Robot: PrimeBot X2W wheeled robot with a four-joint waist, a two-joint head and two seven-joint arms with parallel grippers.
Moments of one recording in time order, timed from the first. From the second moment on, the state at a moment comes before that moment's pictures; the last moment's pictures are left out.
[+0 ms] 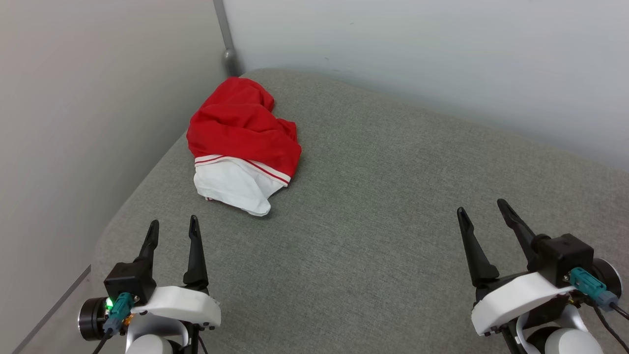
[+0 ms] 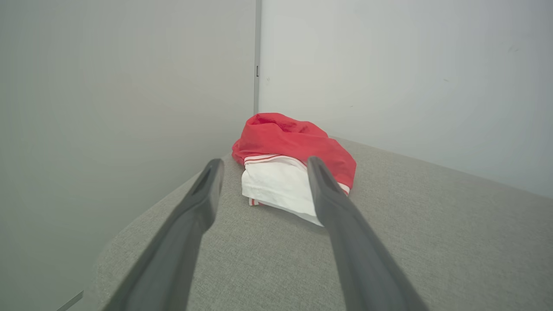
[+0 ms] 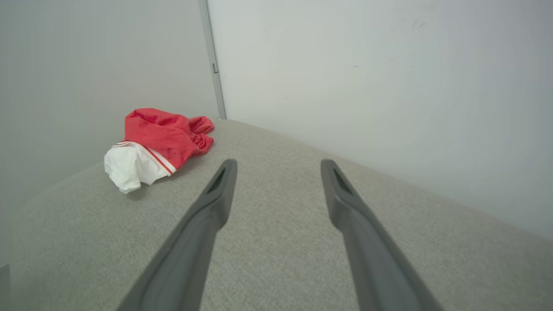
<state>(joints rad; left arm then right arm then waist) -0.12 0.06 -0.01 0.24 -0.19 0.01 -0.26 -0.04 -0.05 0.06 -0.06 0.07 0.13 0.03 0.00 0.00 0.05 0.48</state>
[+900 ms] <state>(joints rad) -0.59 0.27 0.12 0.27 -0.29 -0.02 0.02 -0.19 -0.07 0.09 -0.11 0.03 0.13 0.04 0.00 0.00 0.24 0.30</state>
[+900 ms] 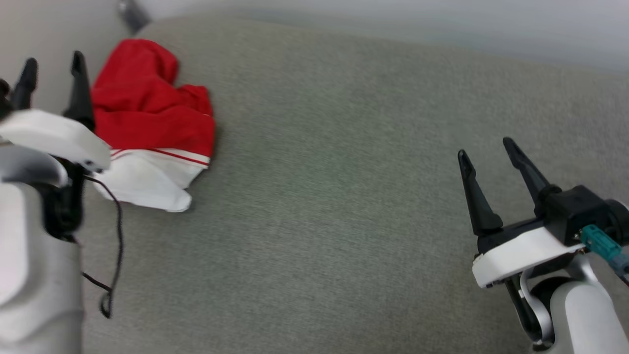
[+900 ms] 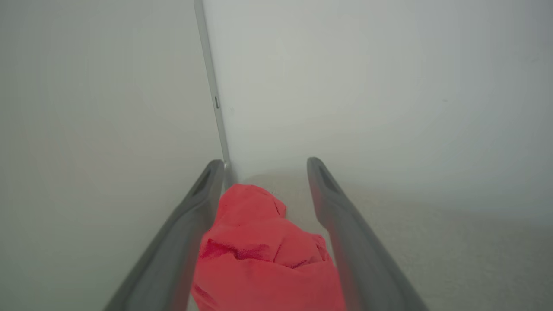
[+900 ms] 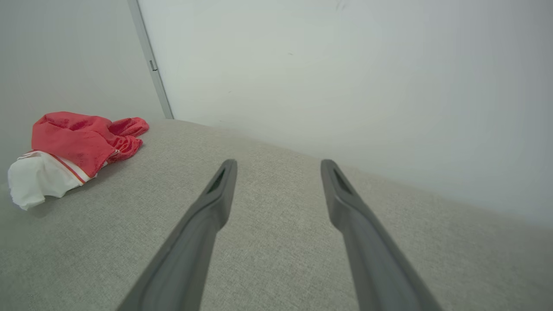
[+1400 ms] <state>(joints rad) -0.71 0.50 0.22 0.48 -0.51 -0.02 0.88 -0.28 -0.08 0.09 -0.06 0.05 0.13 -0.02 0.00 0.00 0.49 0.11</state>
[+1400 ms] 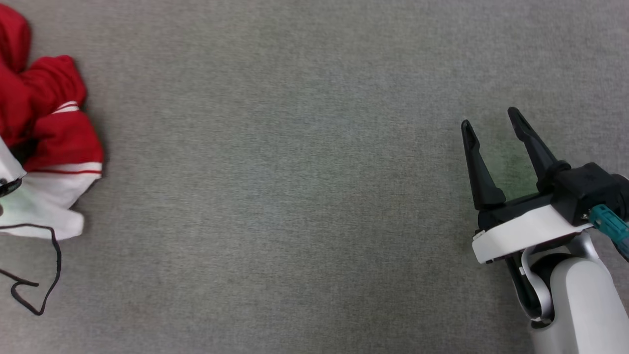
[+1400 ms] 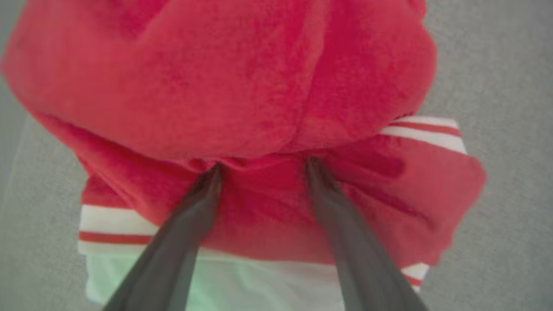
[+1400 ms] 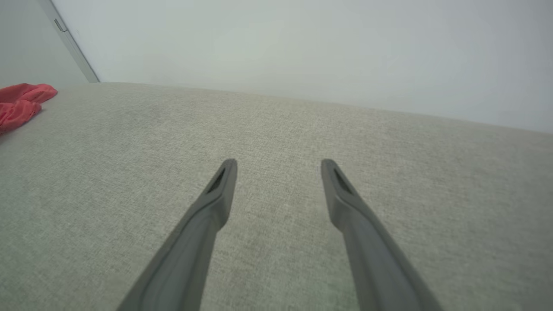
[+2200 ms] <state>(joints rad) -0.71 0.52 0.20 0.41 -0.41 0.05 0.61 -0.28 -0.07 0.07 -0.05 0.06 0.13 -0.02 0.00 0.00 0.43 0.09</state>
